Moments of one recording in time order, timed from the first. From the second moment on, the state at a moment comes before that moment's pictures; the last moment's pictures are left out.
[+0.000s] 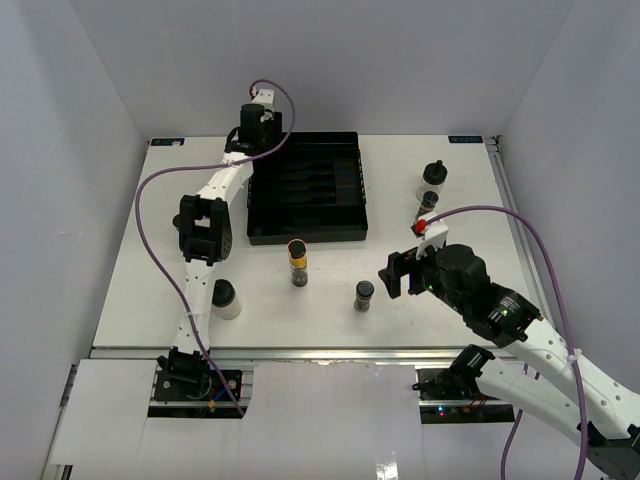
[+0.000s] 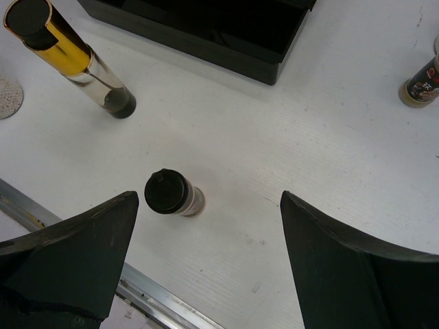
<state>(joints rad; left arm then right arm) -0.22 2.55 2.31 -0.13 -0.14 0.02 0.81 0.66 0.73 -0.50 0.17 0.21</state>
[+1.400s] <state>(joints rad) -0.22 1.84 1.92 -0.35 -0.18 -0.13 0.81 0.66 0.72 -0.50 0.16 0.19</state>
